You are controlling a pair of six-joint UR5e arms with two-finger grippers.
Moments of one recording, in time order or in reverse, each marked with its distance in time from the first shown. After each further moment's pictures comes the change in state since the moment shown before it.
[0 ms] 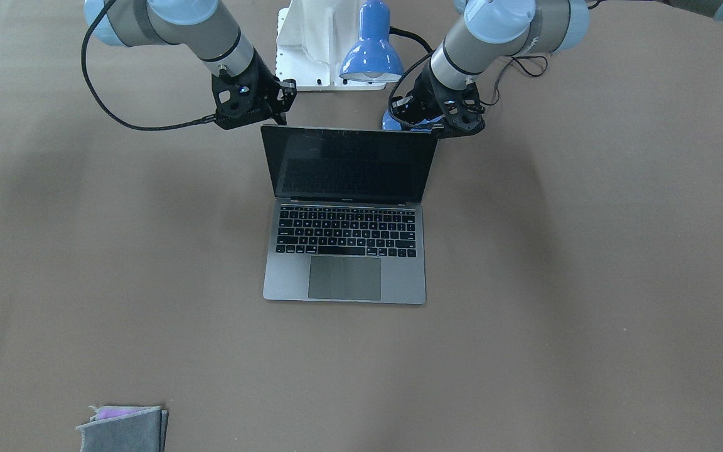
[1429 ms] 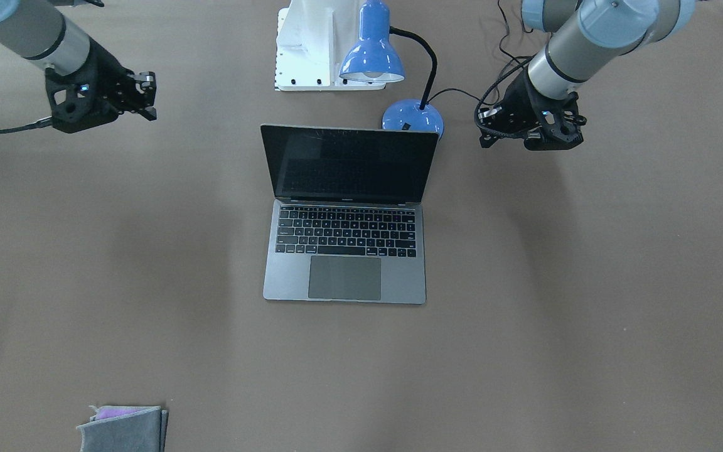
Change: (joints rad) left arm -0.180 0.206 -0.099 0.013 -0.080 0.254; right arm 0.222 -0.368 0.236 -0.102 0.238 -0.281
